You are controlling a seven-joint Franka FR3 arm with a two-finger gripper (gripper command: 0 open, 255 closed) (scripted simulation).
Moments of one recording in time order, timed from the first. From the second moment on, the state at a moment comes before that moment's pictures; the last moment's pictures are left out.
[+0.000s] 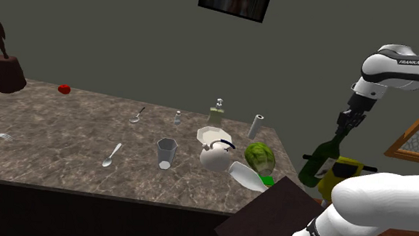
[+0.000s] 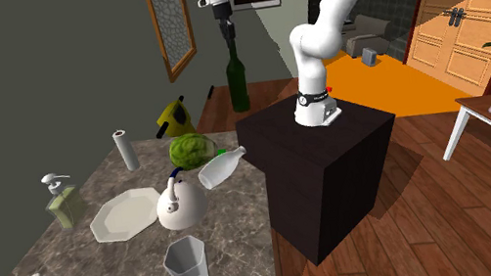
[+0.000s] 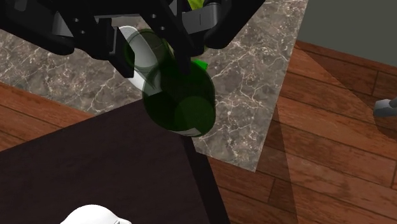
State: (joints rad) arm -0.36 -0.68 -0.53 -2.44 -0.34 1.70 -0.39
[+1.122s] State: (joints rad) arm -0.37 -0.62 -0.61 -2.62 -0.39 1.94 -0.38
